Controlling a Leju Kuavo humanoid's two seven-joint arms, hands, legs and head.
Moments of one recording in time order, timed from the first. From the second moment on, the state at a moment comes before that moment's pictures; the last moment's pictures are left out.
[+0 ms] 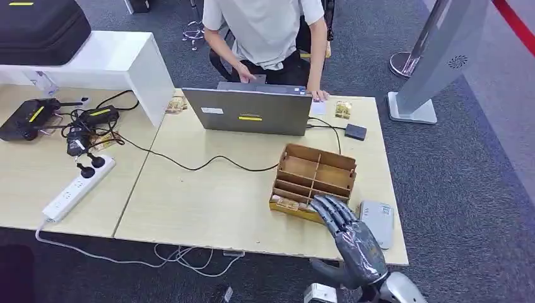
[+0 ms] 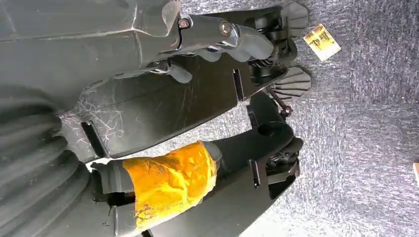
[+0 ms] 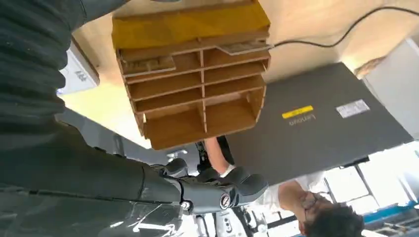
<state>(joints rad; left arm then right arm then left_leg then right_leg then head) -0.09 -0.10 -0.79 -0.14 1.01 0.25 0.05 0.04 -0.18 0.51 -1.51 0.86 -0.17 -0.33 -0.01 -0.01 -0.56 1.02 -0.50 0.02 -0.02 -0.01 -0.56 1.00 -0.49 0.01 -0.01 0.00</state>
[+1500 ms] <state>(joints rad) -0.09 -0.10 -0.79 -0.14 1.03 0.26 0.04 -0.15 -0.06 0.43 -0.97 0.89 -0.30 -0.33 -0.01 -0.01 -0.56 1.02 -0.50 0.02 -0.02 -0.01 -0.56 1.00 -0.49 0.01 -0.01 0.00</state>
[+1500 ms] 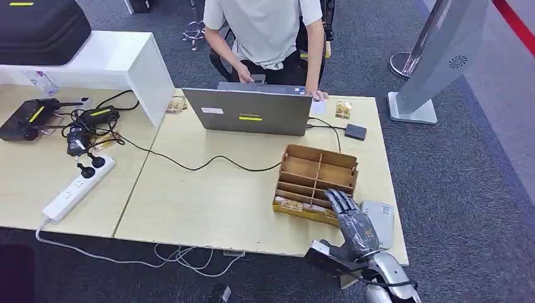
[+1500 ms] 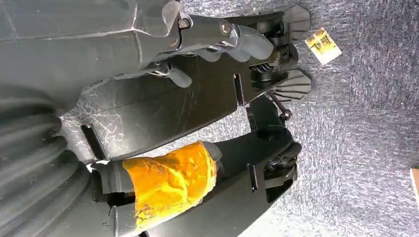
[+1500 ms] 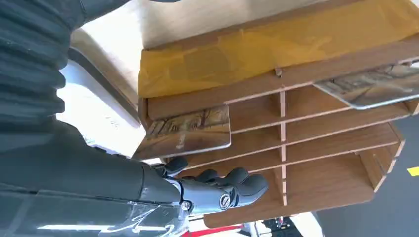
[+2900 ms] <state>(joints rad) -0.09 -0.10 -0.79 -0.14 1.07 0.27 0.03 -0.12 -0.06 0.38 -0.98 0.89 -0.31 -0.35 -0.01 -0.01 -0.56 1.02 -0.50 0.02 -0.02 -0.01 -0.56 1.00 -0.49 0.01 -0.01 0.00</state>
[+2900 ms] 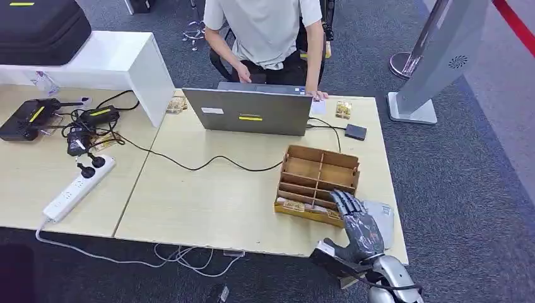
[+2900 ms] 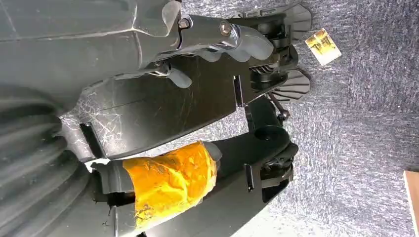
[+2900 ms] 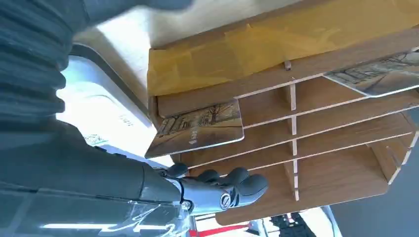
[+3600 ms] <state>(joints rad) -0.09 -0.10 -0.79 -0.14 1.08 0.27 -0.02 -0.12 -0.06 0.37 -0.99 0.87 -0.31 -0.38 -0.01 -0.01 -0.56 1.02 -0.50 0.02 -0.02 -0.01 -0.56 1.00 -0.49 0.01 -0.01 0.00</state>
